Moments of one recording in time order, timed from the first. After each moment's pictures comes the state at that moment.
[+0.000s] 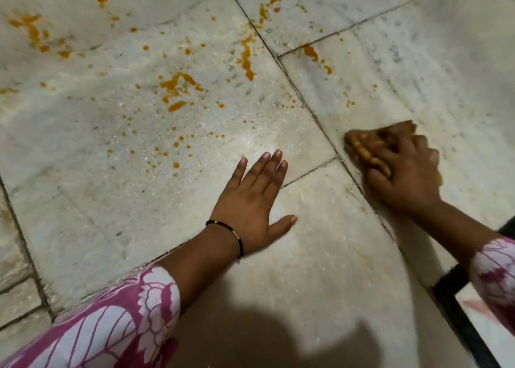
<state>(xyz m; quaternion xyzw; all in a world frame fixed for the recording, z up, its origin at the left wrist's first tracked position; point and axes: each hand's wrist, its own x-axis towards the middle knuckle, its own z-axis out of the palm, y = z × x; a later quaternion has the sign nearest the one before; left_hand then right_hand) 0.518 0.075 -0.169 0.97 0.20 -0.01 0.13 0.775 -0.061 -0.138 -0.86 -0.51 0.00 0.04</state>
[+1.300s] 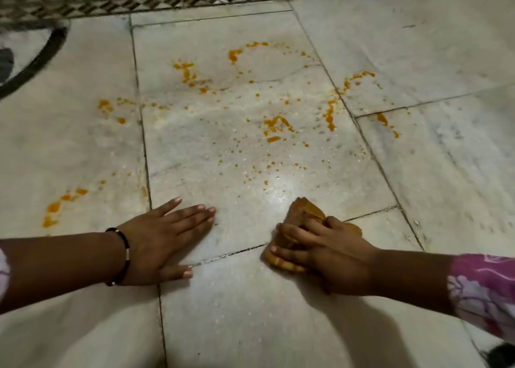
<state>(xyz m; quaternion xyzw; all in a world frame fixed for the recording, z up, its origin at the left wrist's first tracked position) 0.270 0.161 -0.105 0.98 0.13 -0.15 0.00 0.585 0.012 -0.098 -0.48 -0.87 0.05 -0.11</state>
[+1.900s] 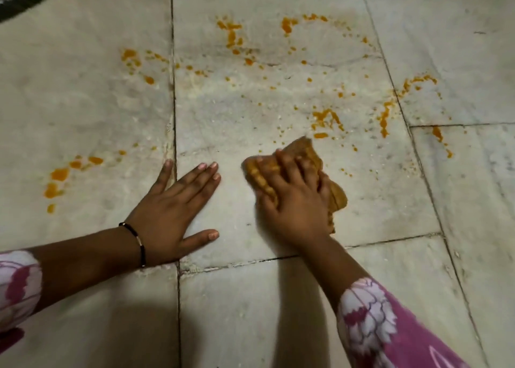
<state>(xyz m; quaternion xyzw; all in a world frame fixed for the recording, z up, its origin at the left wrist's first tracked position) 0.247 0.176 -0.156 0.94 0.32 -0.06 0.09 0.480 0.120 -0.137 -0.76 -0.64 0.11 0.03</state>
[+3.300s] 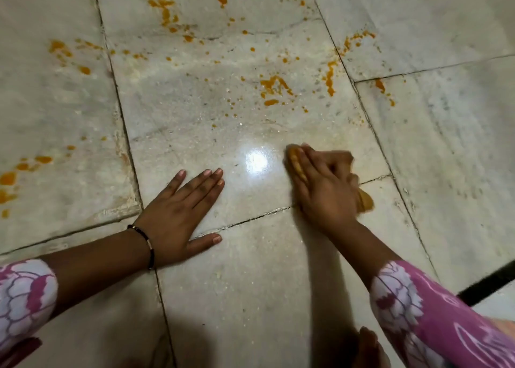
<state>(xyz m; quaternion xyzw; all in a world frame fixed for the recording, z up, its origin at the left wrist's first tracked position) 0.288 0.137 -0.159 0.97 0.22 -0.05 0.11 0.557 0.041 -0.126 -0.83 -0.55 0.07 -0.01</state>
